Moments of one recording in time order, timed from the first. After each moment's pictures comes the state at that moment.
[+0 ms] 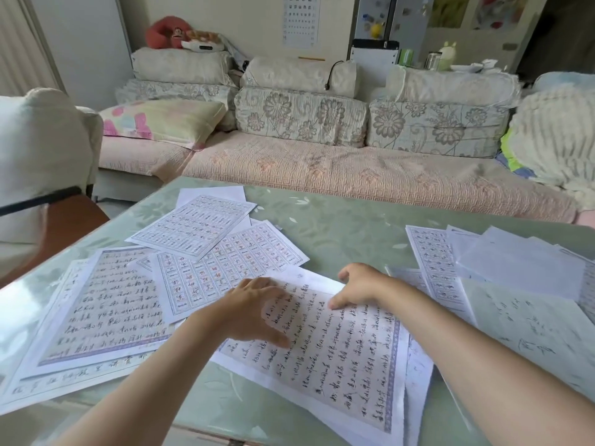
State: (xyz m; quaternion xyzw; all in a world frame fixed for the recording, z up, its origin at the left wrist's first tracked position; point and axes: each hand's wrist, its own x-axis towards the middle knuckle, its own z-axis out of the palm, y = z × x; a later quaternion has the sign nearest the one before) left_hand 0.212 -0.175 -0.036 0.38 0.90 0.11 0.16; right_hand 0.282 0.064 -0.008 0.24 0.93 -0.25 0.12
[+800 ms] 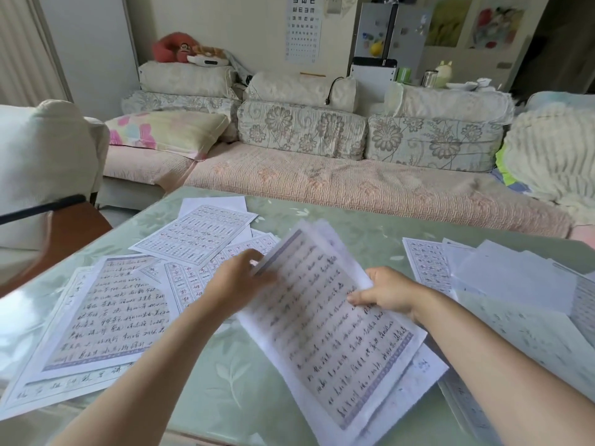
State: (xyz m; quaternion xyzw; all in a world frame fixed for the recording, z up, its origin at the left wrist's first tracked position) left_hand 0.196 -0.169 0.000 0.21 0.91 0.35 0.01; right_hand 0.317 0.096 0.011 0.19 0.86 -0.47 0.06
